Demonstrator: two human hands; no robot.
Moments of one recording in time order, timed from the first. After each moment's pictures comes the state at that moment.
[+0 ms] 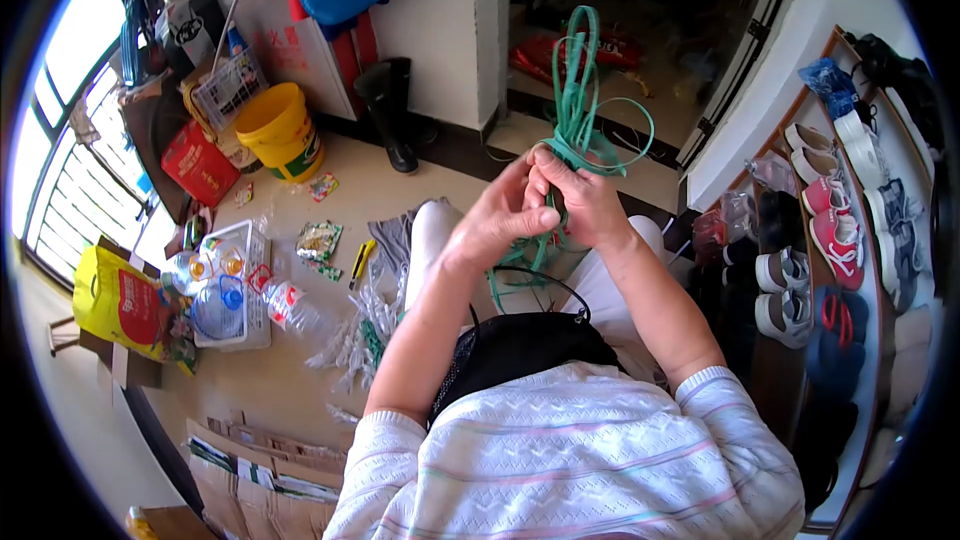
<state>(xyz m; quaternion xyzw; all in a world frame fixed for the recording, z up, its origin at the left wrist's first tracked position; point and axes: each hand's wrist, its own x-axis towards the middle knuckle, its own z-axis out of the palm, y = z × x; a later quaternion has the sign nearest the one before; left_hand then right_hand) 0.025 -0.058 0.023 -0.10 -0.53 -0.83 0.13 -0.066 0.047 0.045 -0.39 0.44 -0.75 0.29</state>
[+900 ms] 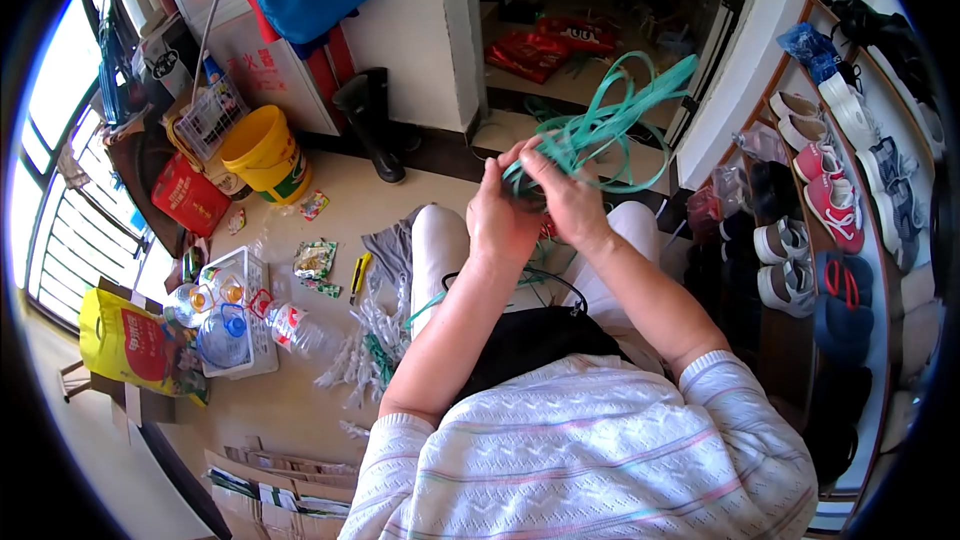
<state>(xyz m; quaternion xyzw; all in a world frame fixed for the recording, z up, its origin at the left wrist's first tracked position) -0.004 -0.024 0.017 0.01 -0.23 -0.95 0.21 -0.058 0.046 0.036 -0.36 0.51 -0.77 0.10</state>
